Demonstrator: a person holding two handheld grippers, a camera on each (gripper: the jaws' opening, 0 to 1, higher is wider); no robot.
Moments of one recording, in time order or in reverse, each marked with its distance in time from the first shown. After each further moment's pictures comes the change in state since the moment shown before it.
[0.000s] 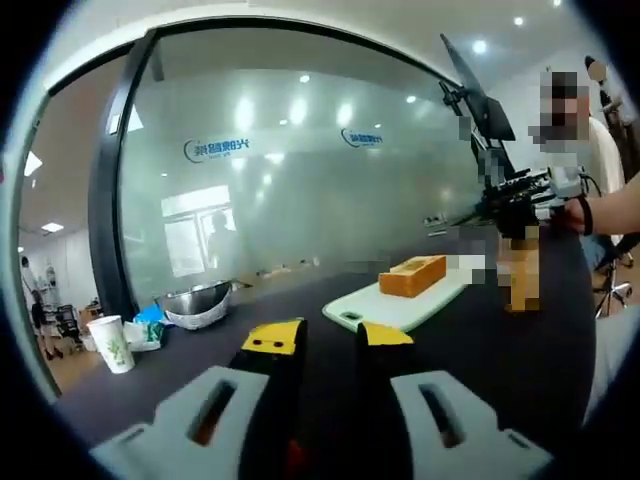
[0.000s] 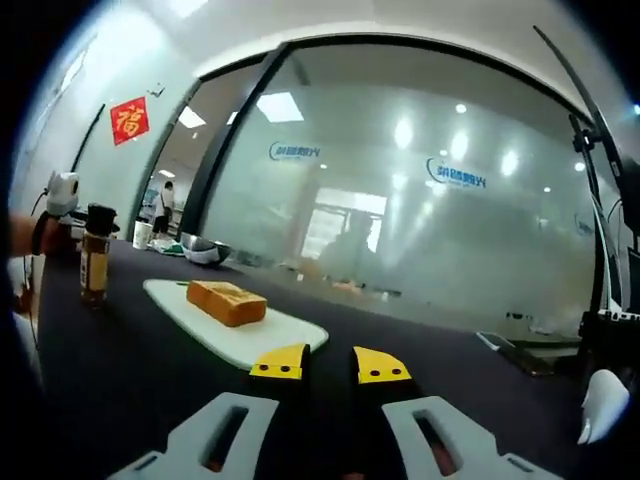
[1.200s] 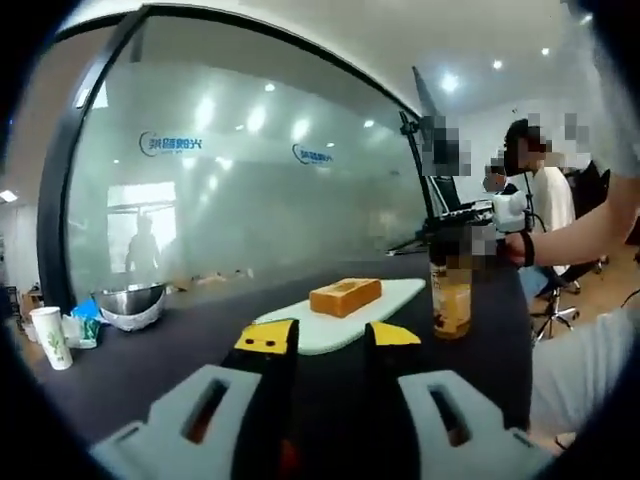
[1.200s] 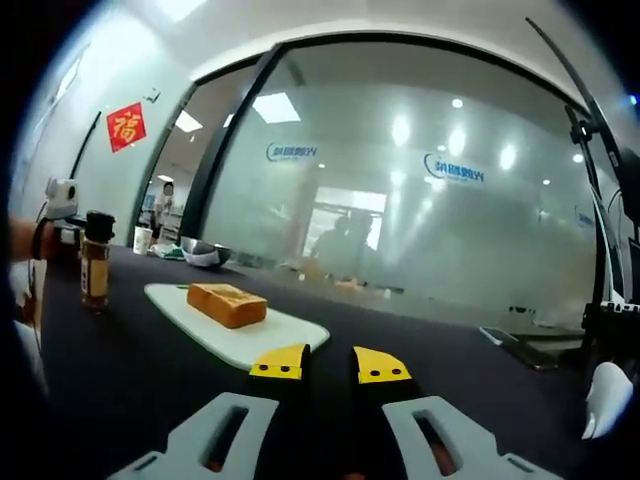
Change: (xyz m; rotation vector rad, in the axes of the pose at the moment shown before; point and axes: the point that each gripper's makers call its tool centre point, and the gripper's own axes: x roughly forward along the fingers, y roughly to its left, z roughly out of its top) left arm -0.010 -0.059 0.019 -0.129 -0.068 -0.349; right arm 0.001 -0.002 -0.001 0.031 0.007 0.002
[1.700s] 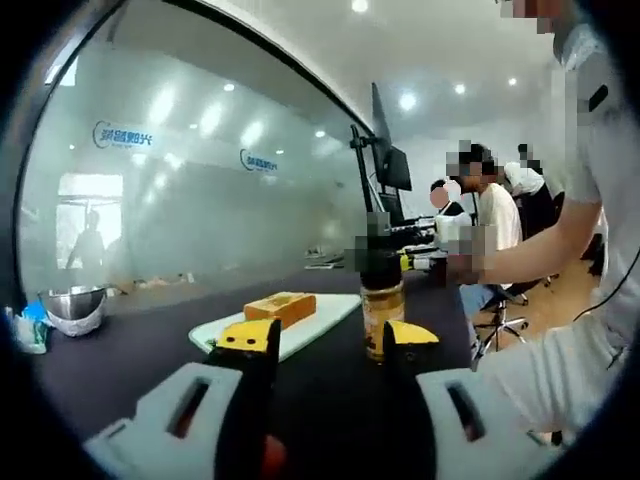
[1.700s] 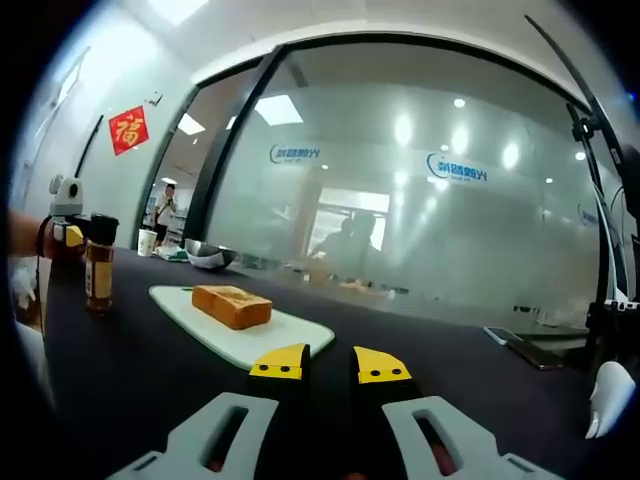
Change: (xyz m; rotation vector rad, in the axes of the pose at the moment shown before) left arm 0.007 -0.047 0.020 -0.041 -0.045 -0.235; right arm 0.000 0.001 -0.001 0.006 -0.003 0.018
